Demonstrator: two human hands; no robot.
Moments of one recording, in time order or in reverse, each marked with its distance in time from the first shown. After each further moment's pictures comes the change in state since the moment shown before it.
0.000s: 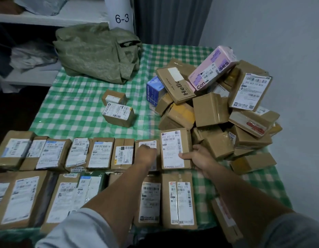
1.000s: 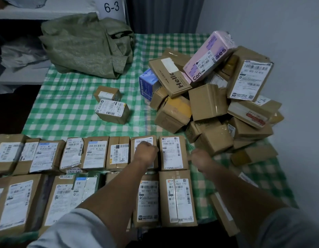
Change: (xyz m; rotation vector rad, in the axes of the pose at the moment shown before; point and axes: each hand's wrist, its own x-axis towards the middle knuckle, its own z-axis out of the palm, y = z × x) left_hand 0.007 0.002 0.014 0.117 -0.027 0.072; right_hand 0.037 0.029 -0.013 -0.421 0.056 0.116
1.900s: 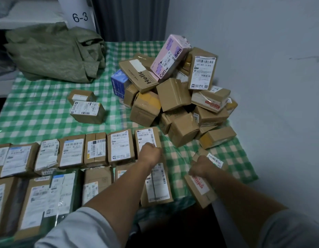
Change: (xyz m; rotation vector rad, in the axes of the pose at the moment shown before) left_hand -0.076 -0.007 0.077 -0.022 -0.179 0.088; right_hand -0.090 0.101 -0.049 -0.267 0.132 0.128
